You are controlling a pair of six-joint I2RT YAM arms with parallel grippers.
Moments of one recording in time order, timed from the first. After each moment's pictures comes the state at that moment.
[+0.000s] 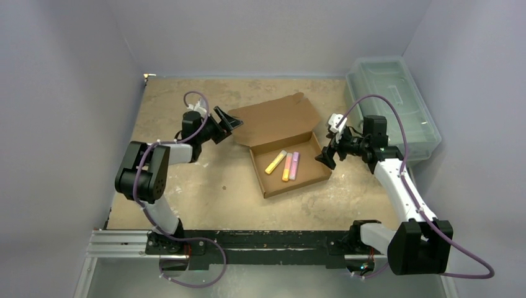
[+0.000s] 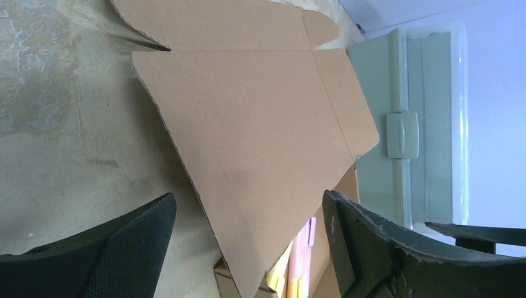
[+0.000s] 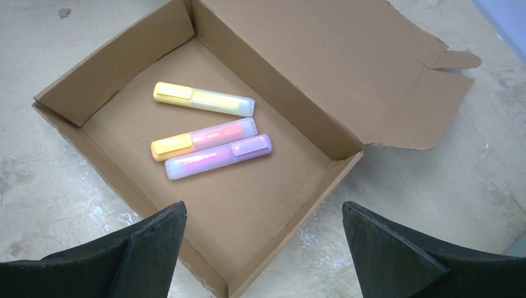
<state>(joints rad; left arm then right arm) -0.18 1.72 0.75 0.60 0.44 -0.93 0.02 1.12 0.83 -0.45 -0.81 -0.72</state>
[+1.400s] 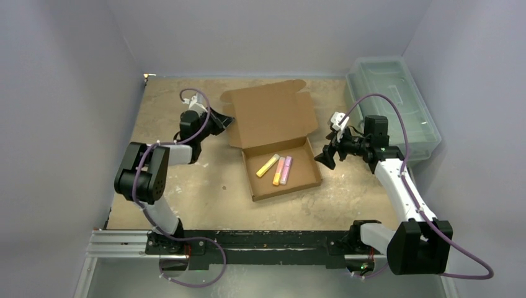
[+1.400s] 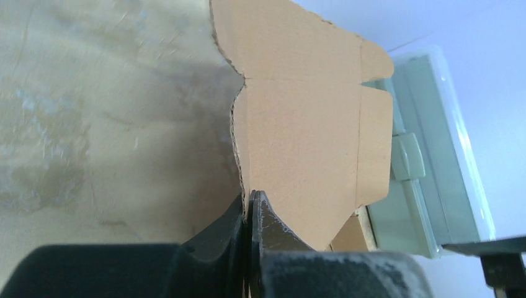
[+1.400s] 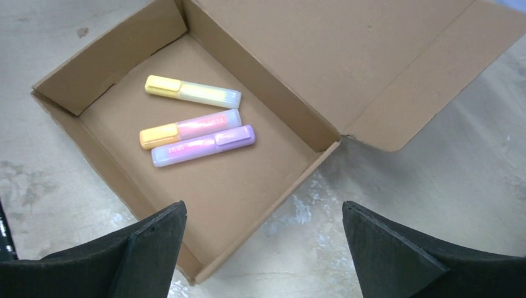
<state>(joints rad) -0.18 1.77 0.79 0.72 0.36 -0.86 0.01 1.12 0.83 -0.44 -0.82 -0.66</state>
